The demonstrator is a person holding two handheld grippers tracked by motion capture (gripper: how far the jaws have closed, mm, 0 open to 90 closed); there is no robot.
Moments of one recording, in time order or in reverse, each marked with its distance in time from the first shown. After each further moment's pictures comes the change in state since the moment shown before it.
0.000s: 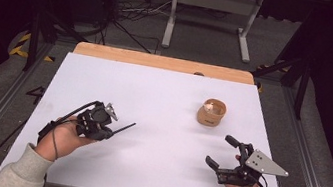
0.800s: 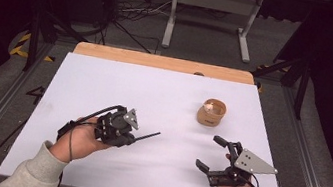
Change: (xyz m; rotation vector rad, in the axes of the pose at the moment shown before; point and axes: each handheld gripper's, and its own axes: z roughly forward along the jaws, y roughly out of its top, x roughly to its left) left arm -0.041 0.042 -0.012 -0.088 -0.106 0.204; right arm 0.016 0.003 0.019 0.014 0.115 -0.057
